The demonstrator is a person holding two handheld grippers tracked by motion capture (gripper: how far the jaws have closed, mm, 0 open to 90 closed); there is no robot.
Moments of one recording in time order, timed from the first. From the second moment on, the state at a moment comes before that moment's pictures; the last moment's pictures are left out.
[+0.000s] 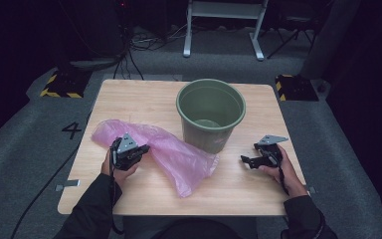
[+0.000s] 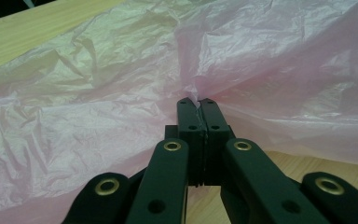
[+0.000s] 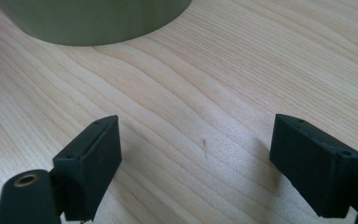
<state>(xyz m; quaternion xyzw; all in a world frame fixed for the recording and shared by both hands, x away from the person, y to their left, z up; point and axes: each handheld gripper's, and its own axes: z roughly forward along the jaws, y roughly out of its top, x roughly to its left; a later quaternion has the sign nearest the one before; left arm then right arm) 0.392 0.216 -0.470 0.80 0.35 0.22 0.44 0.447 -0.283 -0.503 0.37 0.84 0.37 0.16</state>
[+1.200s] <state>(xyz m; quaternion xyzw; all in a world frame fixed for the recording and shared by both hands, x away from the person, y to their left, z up) 0.364 0.242 -0.418 0.73 0.34 0.29 0.52 0.446 -0.282 -0.503 0.37 0.84 0.36 0.17</state>
